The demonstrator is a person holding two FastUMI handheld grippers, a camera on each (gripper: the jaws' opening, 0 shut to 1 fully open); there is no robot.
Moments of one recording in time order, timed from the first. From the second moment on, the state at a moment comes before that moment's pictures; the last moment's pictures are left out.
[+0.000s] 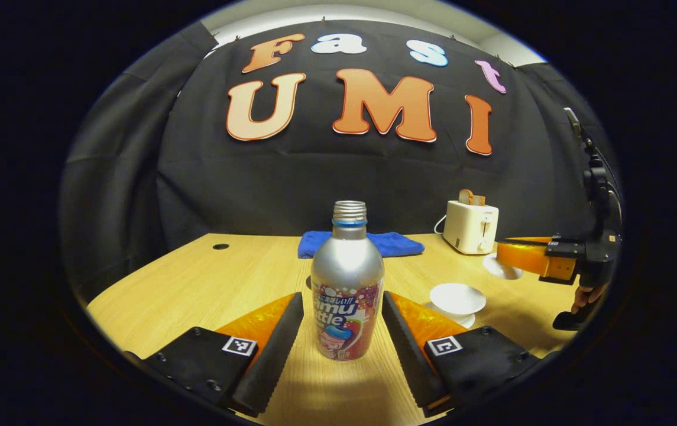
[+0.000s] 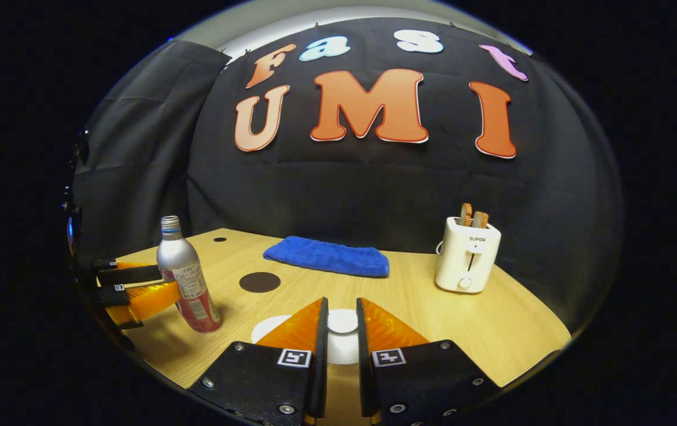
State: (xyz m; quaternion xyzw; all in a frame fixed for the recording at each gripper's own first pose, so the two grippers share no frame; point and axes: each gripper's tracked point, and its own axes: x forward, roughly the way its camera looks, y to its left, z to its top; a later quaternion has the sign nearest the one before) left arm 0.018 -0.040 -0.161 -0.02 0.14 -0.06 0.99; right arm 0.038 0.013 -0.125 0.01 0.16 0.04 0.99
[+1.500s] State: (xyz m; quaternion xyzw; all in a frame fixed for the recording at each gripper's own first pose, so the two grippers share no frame) left arm 0.093 -0.047 -0.191 0.01 0.17 -0.04 0.99; right arm 0.008 -0.087 -0.129 -0.01 0.15 -0.06 0.99
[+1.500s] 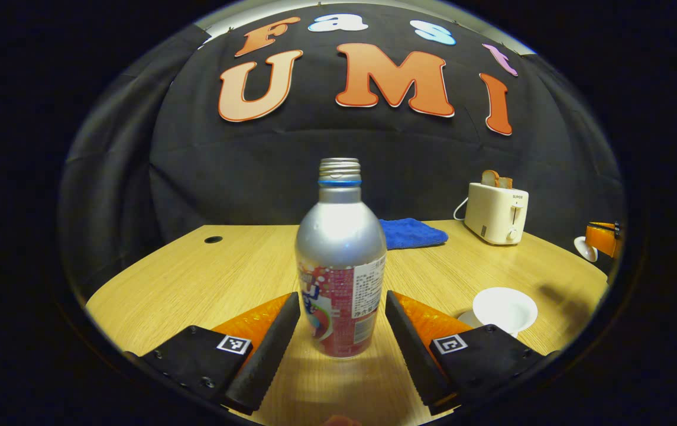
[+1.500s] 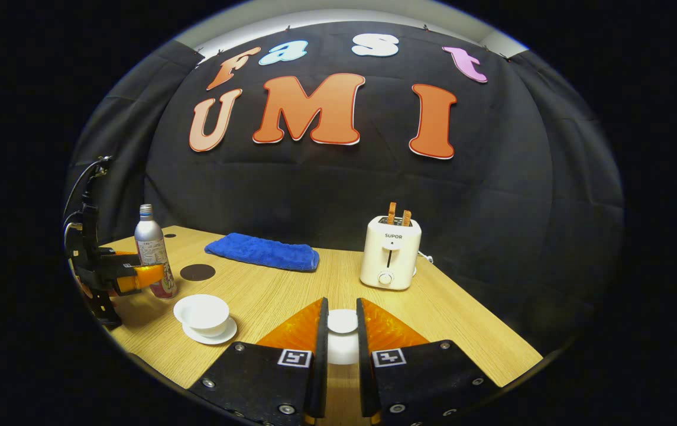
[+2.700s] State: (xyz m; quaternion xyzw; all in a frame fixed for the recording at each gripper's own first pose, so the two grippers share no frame) left arm 0.112 -0.031 -0.136 0.24 0.13 -0.02 0.96; right arm 0.020 -0.077 -0.128 -0.01 0.14 -0.03 0.99
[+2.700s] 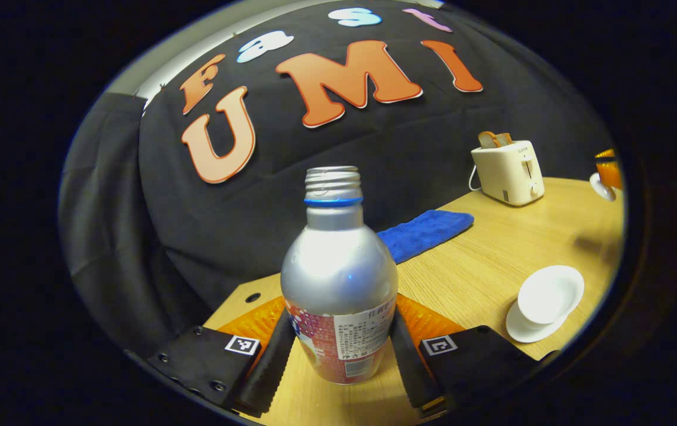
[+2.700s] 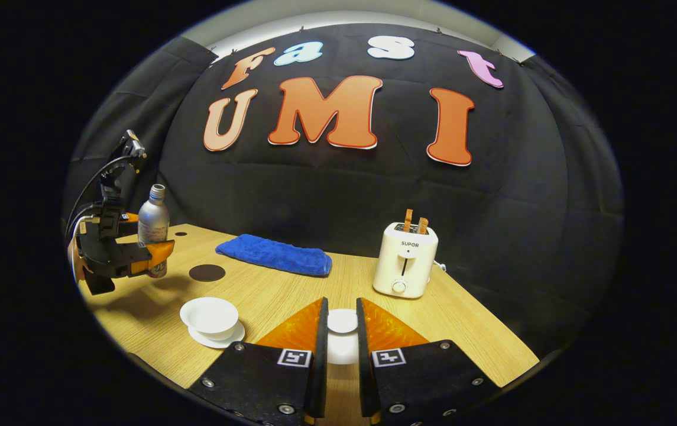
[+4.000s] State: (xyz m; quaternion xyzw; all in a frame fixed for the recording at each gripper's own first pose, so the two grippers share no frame) left arm 0.093 -0.103 -0.131 0.67 0.03 -0.08 0.74; right arm -0.016 -0.107 -0.149 0.00 0.15 -0.05 0.99
